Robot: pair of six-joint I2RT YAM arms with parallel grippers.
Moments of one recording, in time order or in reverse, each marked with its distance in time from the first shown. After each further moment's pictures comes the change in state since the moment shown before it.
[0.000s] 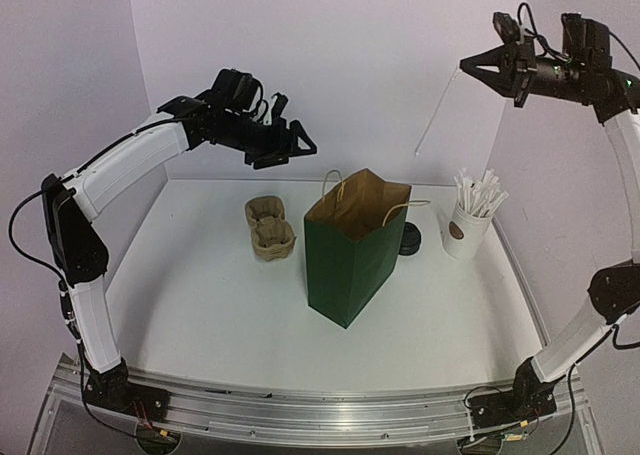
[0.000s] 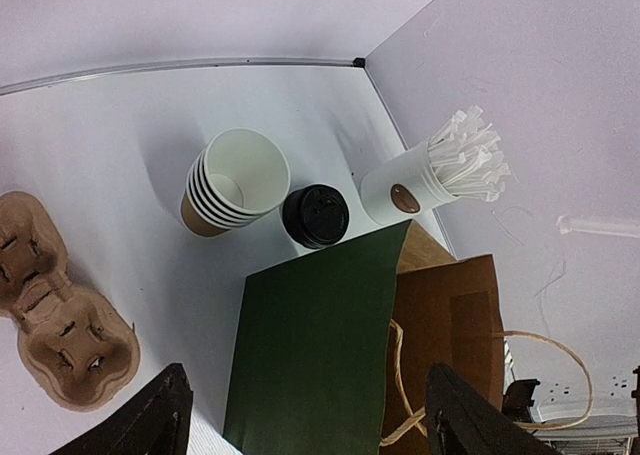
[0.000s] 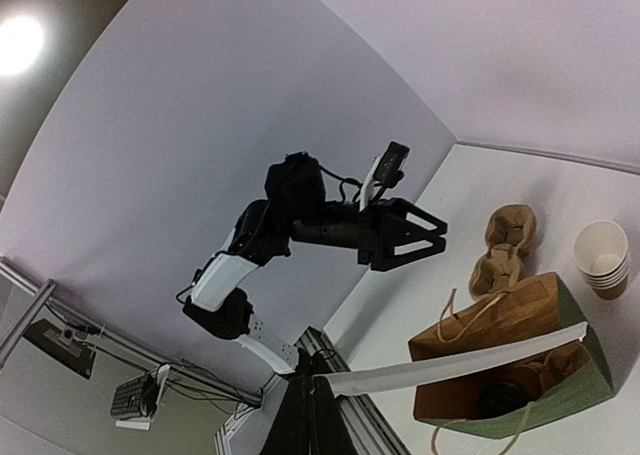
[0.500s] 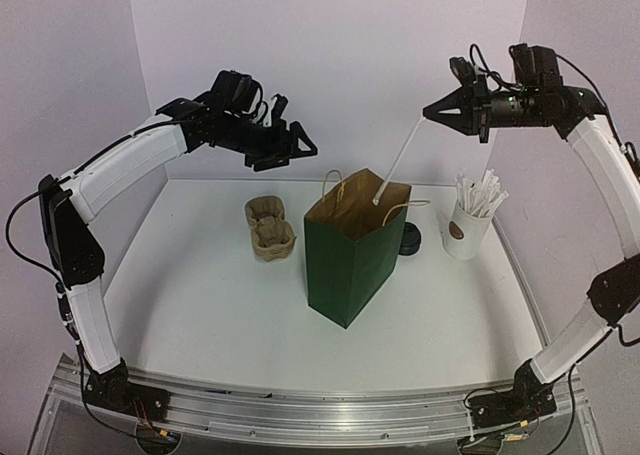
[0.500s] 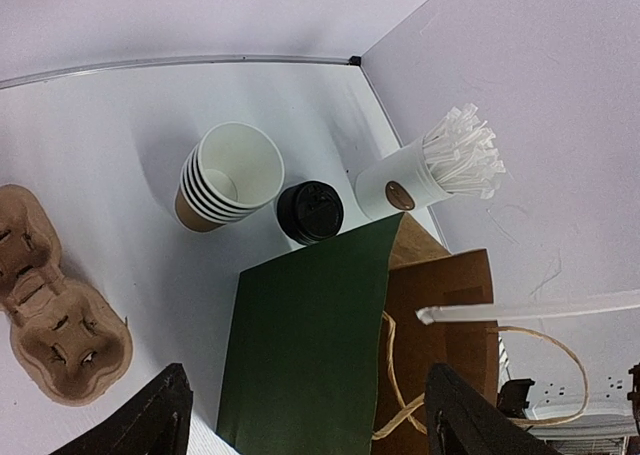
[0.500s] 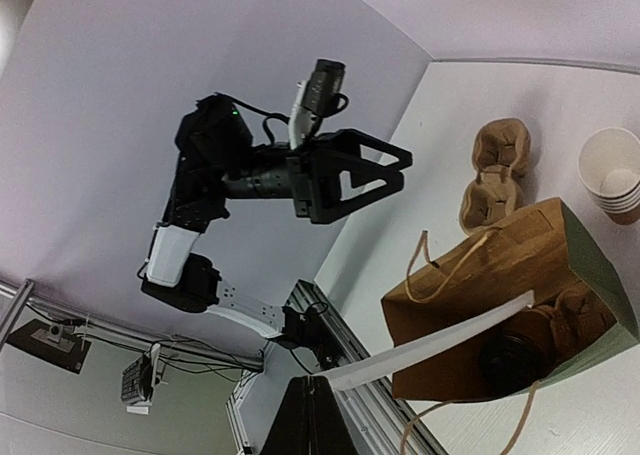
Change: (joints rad) left arm -0.007 -0.023 -0.038 0.021 0.000 -0.016; right arm 0.128 -0.002 -0.278 0.044 0.071 -0.035
